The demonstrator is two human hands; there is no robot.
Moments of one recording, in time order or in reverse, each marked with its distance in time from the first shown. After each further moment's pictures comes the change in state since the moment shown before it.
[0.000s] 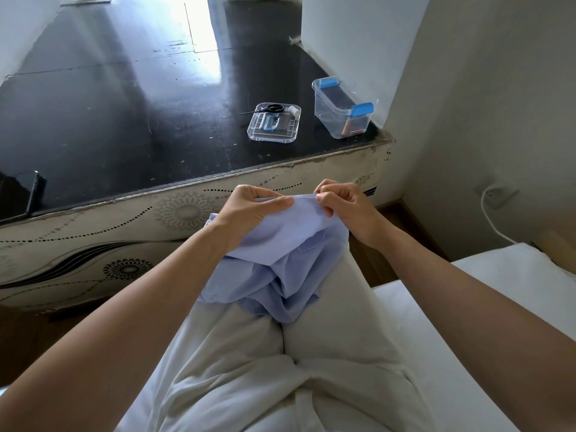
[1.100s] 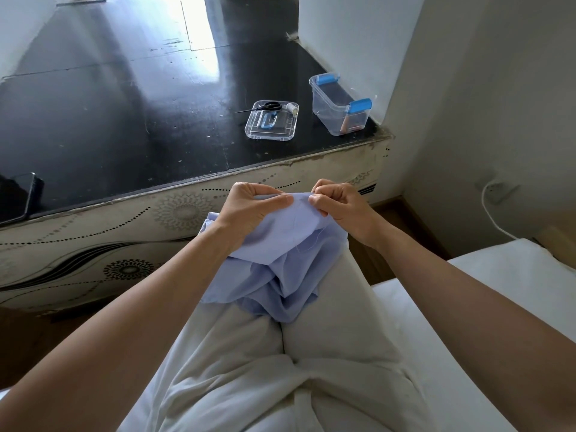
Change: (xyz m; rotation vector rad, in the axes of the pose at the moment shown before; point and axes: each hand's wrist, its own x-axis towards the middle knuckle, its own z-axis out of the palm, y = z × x) left_hand -0.001 0.003 0.009 0.027 0.052 0.040; right_hand -0.003 -0.004 -0.001 -0.082 -0.055 0.042
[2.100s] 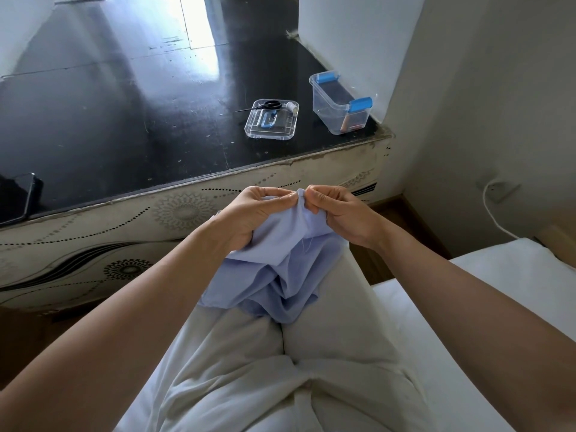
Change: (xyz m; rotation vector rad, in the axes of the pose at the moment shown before) left_hand 0.005 0.000 0.000 -0.306 -0.265 -0.149; right_hand 0.001 -0.006 0.005 0.411 -0.190 0.087
